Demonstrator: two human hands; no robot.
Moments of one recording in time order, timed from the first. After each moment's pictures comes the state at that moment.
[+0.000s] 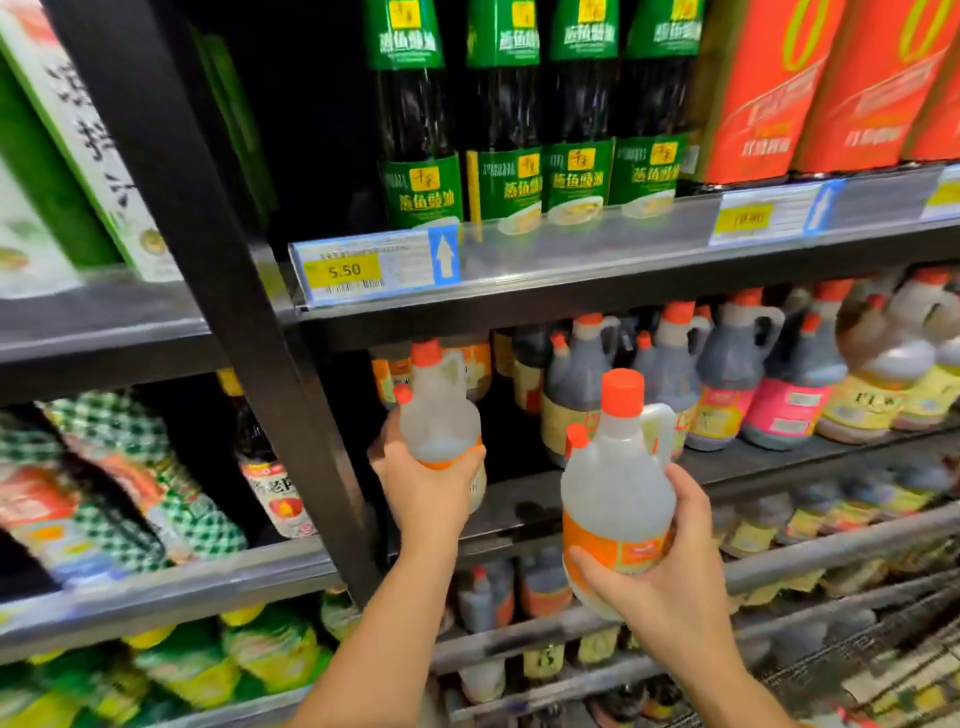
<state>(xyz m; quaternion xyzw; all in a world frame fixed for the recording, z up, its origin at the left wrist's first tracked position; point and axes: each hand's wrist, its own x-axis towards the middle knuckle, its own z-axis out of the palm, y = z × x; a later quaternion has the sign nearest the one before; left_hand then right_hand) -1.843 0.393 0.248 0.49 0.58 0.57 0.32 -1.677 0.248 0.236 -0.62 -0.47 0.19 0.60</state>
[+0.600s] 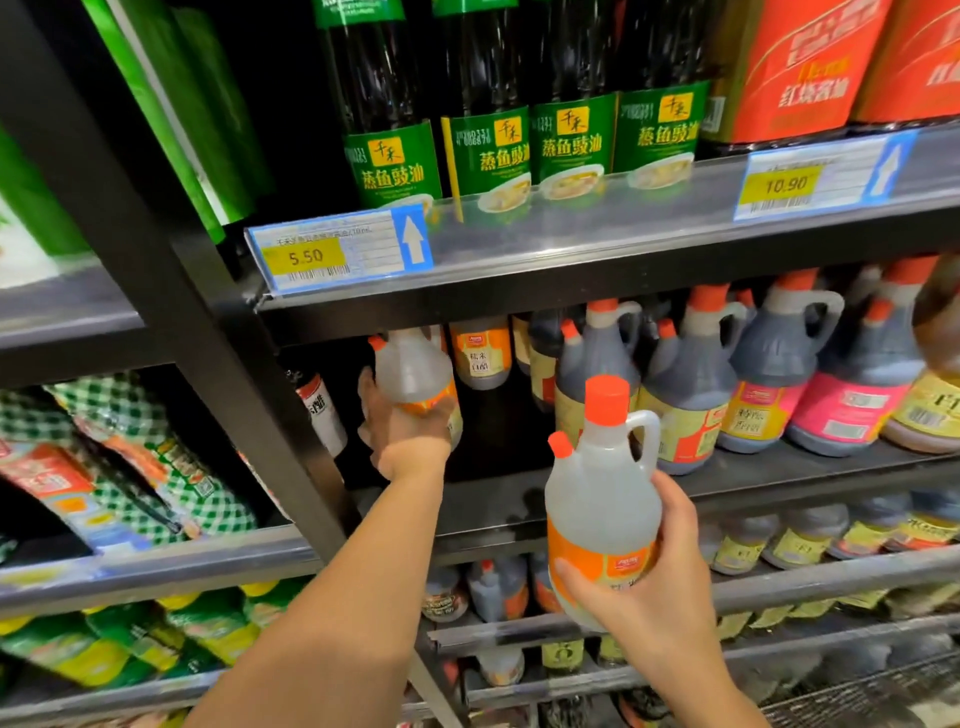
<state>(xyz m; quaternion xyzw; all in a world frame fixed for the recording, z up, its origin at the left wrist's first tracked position) -1.845 0.466 0.257 0.42 0.72 0.51 0.24 -1.674 0.258 0.223 -0.56 -0.47 0.29 0.61</state>
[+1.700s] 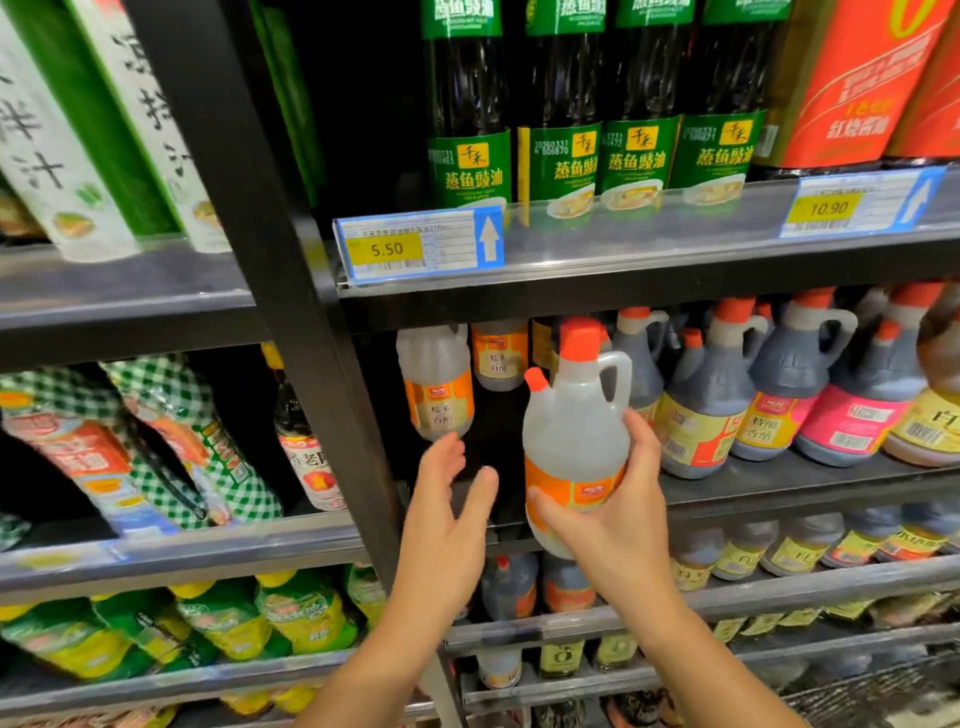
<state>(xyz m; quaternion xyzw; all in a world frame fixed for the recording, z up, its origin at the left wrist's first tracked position) -1.877 0.323 0.262 0.60 0.50 0.47 0.41 -1.720 0.298 0.264 -0.55 -0.51 0.22 0.62</state>
